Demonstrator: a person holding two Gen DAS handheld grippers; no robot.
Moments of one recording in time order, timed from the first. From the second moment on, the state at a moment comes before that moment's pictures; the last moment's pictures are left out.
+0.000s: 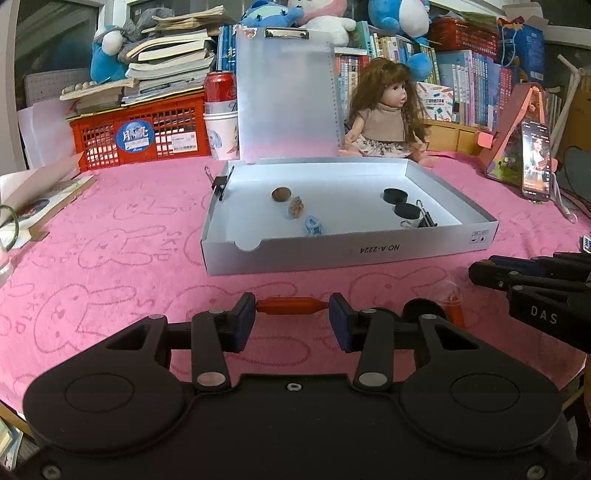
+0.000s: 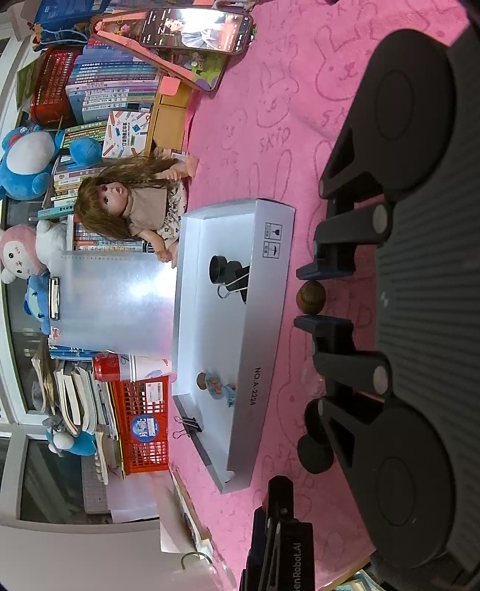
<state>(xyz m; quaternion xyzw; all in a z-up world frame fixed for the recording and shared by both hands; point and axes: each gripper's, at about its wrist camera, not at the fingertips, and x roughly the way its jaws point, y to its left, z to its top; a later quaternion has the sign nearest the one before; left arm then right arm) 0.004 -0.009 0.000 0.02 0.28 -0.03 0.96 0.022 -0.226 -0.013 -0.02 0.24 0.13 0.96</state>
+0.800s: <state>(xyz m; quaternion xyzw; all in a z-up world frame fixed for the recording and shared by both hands) 0.032 -0.012 0.020 0.01 0.28 -0.04 0.96 0.043 -0.223 0.002 0.00 0.24 0.13 0.96</state>
